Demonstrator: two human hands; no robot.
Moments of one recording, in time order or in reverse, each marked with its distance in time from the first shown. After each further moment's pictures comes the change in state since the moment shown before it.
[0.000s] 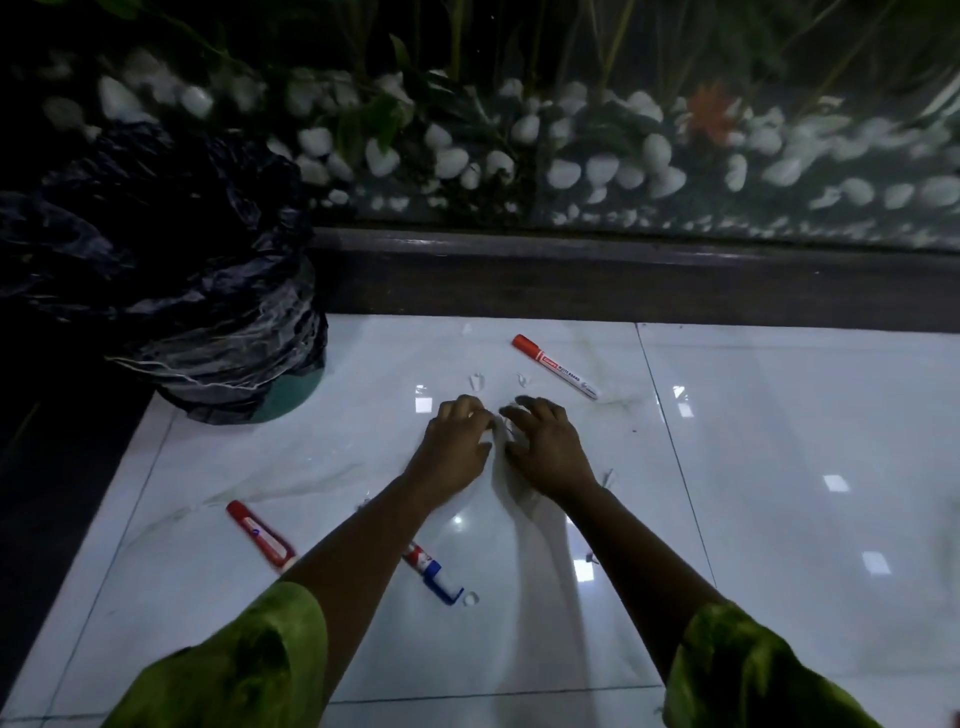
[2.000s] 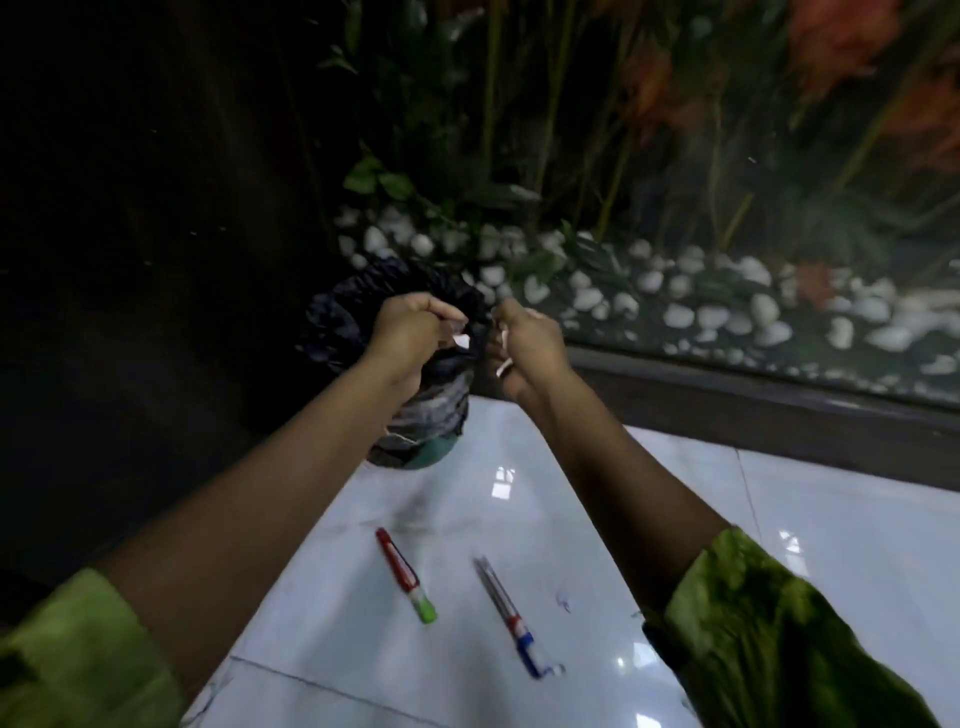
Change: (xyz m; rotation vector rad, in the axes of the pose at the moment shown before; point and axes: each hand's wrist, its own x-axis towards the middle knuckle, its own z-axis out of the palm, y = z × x) left_hand -0.070 0.018 -0.279 -0.959 0.579 -0.307; right_hand 0.052 -0.263 -0.139 1.530 -0.039 0.208
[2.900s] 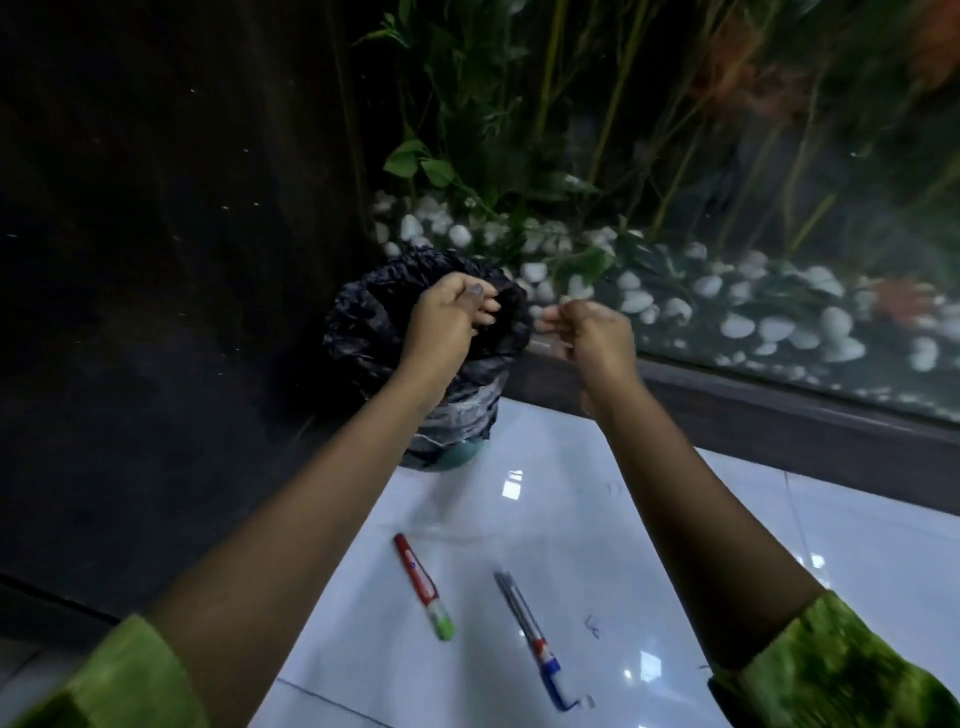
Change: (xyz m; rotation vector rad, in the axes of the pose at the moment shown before) left_hand 0.024 -0.020 -0.009 0.029 0.055 0.197; right_hand 0.037 0.009 -0.018 -0.326 0.054 -0.187
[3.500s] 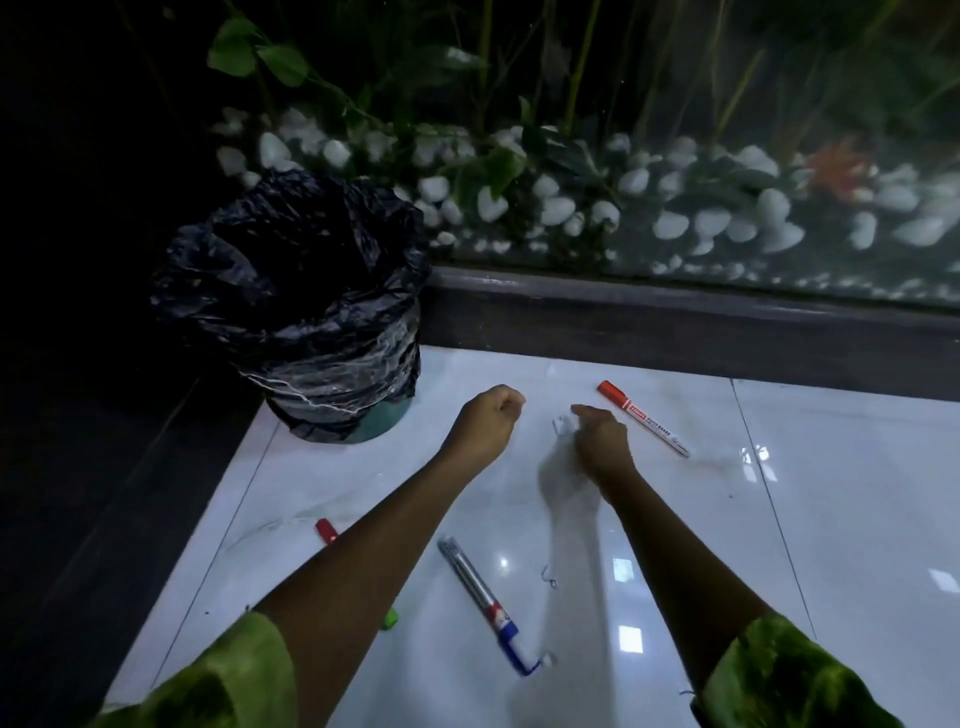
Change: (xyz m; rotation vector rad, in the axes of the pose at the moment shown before) left_hand -0.041 -0.164 0.122 0.372 -0.470 -0.252; right_hand 0.007 0.195 -0.139 -0.829 0.077 0.230
